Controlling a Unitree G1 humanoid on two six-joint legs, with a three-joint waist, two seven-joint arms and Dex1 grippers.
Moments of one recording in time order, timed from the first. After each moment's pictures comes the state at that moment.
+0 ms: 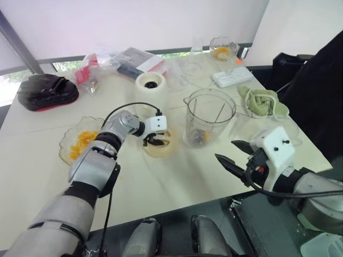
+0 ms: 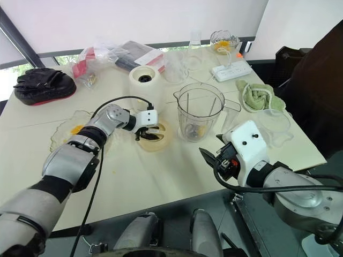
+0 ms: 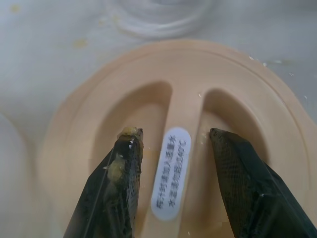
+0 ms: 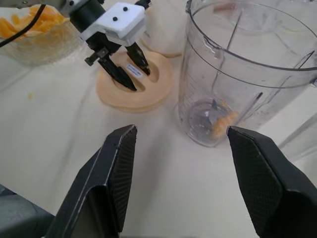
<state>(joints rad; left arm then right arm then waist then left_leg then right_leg) -1.14 0.26 -0.31 1.35 0.34 -0.30 -1.04 0.06 -1.09 -0.33 -1.02 1.40 0.90 -0.26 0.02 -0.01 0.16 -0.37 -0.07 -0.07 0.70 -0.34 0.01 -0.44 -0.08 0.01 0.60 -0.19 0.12</state>
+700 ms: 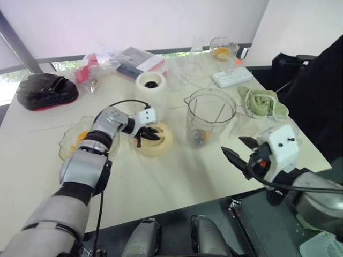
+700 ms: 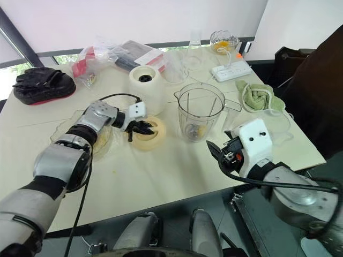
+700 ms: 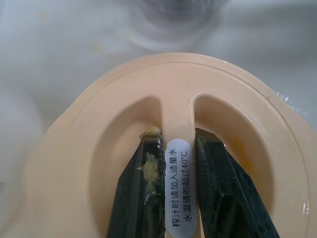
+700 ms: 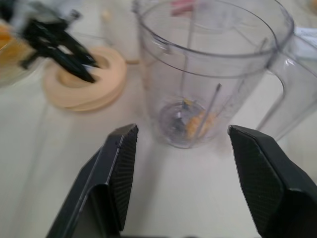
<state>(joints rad) -1.15 0.38 -0.13 1.30 0.19 -0.28 -1.31 0.09 -0.88 -0.14 -0.92 1.07 0.82 -0.31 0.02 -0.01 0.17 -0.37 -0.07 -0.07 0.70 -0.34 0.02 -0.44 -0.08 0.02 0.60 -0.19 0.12</state>
